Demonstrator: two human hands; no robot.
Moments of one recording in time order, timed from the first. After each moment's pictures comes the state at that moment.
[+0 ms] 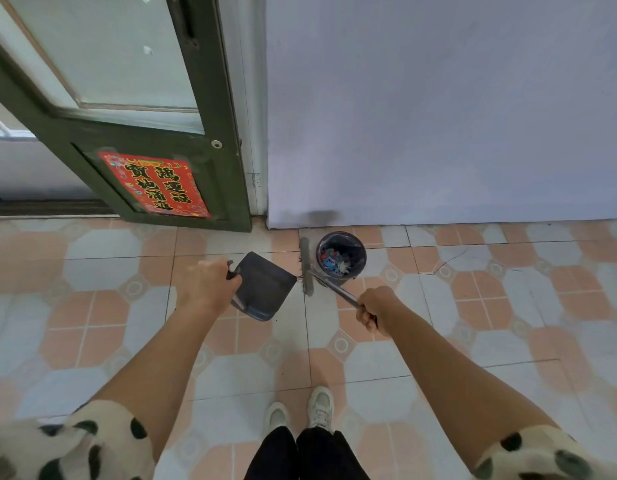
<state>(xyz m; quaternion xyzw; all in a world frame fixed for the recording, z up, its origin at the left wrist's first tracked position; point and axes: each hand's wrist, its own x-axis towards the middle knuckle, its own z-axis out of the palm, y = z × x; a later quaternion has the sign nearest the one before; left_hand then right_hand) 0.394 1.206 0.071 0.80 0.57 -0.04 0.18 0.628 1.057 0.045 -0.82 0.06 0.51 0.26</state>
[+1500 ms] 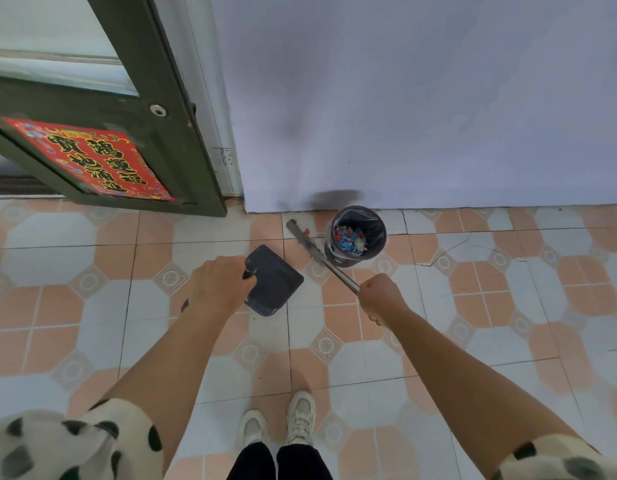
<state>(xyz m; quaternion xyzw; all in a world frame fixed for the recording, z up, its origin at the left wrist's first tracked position) 0.518 1.236 -0.050 0.84 0.51 -0.10 0.17 0.736 1.092 -0.063 -0.89 -0.19 0.40 0.08</state>
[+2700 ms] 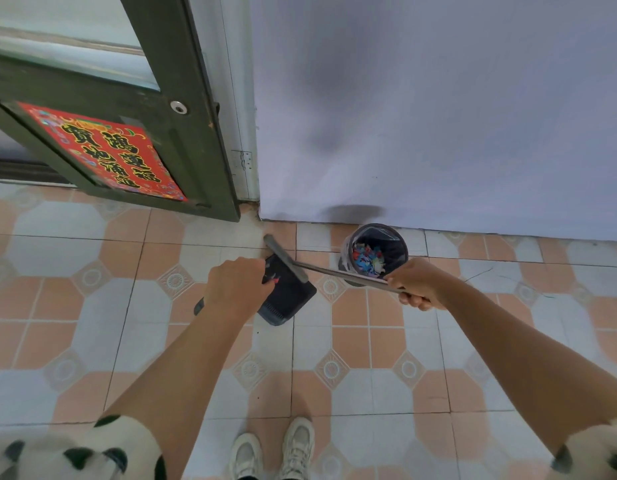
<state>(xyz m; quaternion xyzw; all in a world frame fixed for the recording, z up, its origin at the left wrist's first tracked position) 0.541 1.275 -0.087 0.86 0.49 -0.10 0.15 0.814 1.169 -0.062 -0.83 -0.16 0.53 0.02</state>
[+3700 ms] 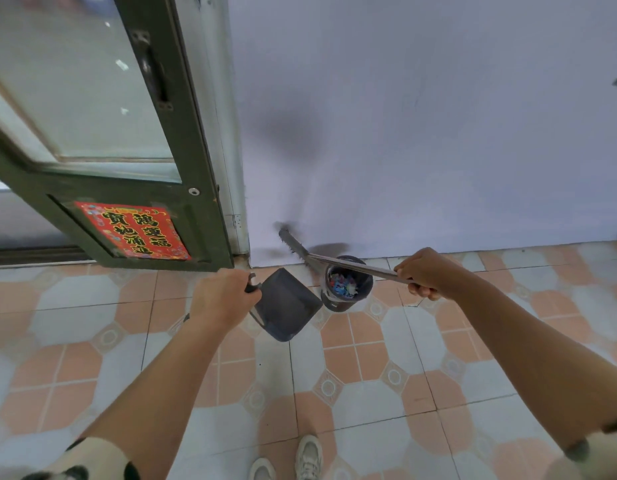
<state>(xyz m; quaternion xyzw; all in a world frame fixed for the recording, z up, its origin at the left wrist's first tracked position) 0.474 1.227 0.090 0.87 0.47 0.01 0.16 0.762 1.078 0.163 -0.89 -0.17 0.41 0.13</state>
